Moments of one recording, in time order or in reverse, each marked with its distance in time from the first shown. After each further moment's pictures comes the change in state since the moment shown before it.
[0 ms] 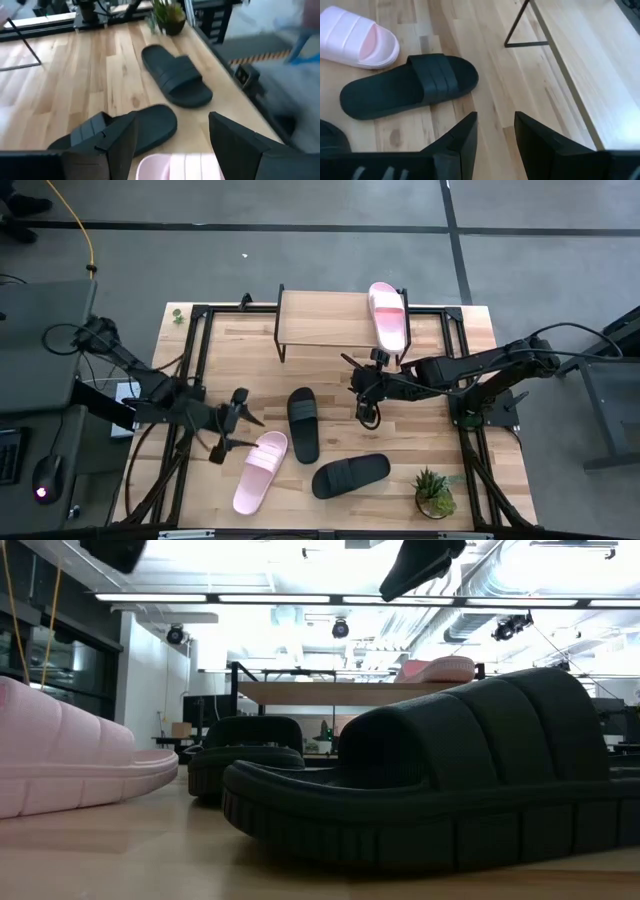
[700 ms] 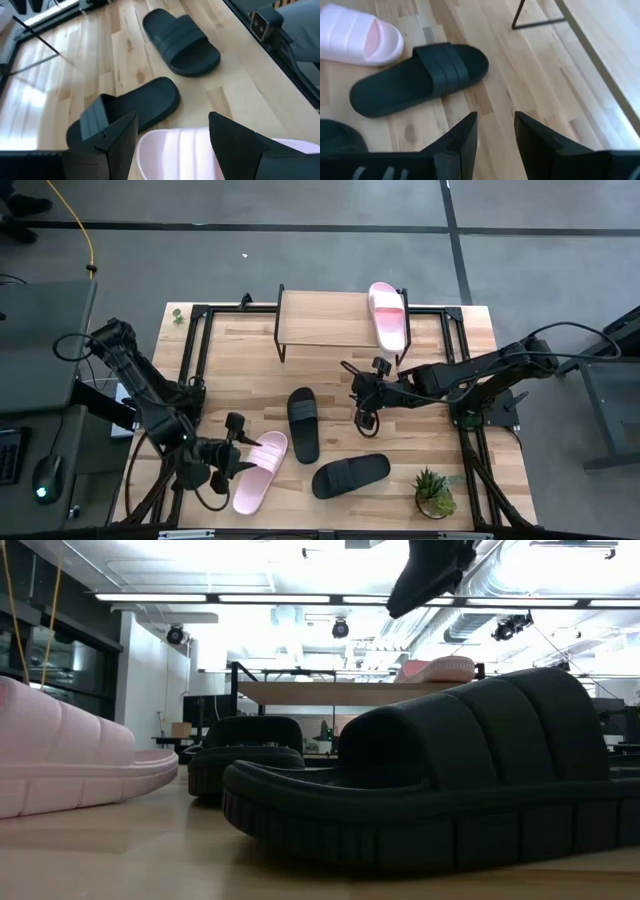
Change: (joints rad) left arm -0.277 0.336 0.222 -0.258 -0.325 -0.145; right arm 0.032 0.014 -0.062 0.020 -0.009 0.159
